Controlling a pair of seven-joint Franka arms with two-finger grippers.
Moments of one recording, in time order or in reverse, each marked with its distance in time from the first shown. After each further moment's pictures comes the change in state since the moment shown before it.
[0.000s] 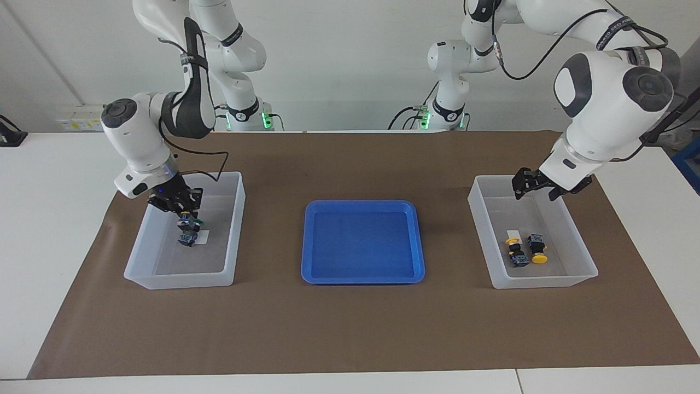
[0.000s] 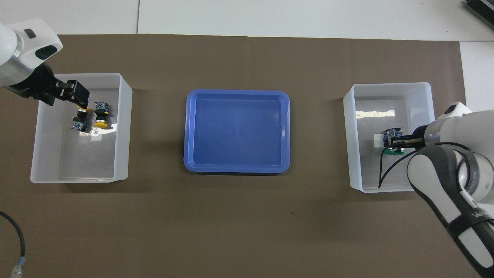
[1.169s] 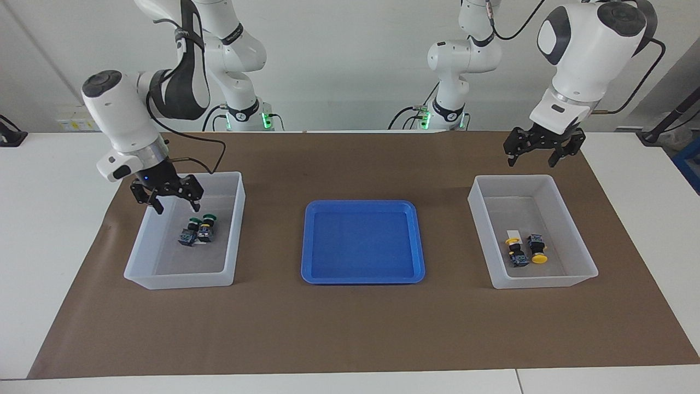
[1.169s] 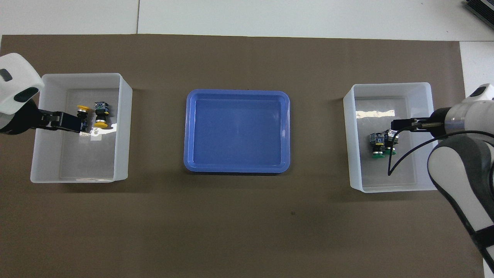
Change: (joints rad) left arm 0.000 -0.319 -0.001 -0.354 -0.003 0.160 -0.020; right arm 0.009 -0.093 -0.005 0.150 -0.001 -0.135 0.084
